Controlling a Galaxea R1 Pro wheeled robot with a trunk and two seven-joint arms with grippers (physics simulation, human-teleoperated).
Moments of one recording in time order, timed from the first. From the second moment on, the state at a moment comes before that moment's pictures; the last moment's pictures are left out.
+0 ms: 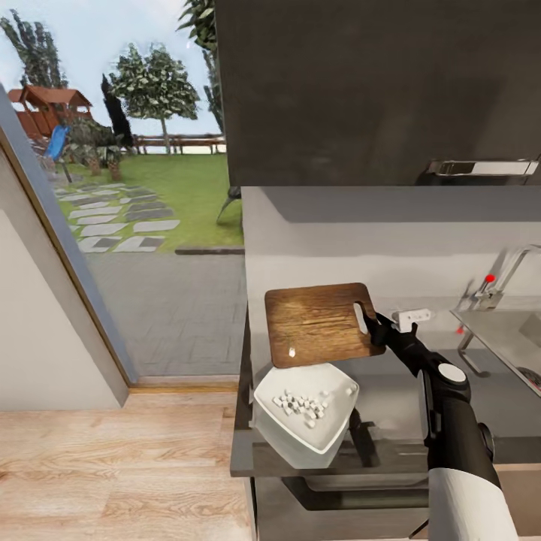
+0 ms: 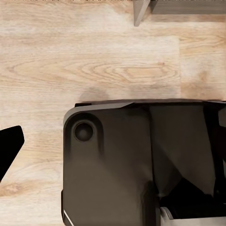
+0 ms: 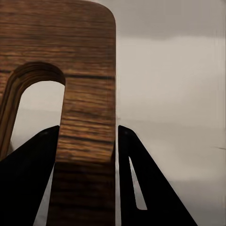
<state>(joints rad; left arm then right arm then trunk) 0.33 -0.01 -0.09 -0.74 0.06 -0.21 0.00 -0.60 0.08 -0.42 -1.34 0.32 0.19 0.56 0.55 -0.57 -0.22</state>
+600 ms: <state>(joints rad) 0.33 -0.01 -0.09 -0.74 0.06 -0.21 0.01 -0.60 0.08 -0.43 -1.35 0.31 0.29 0.55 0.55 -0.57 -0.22</state>
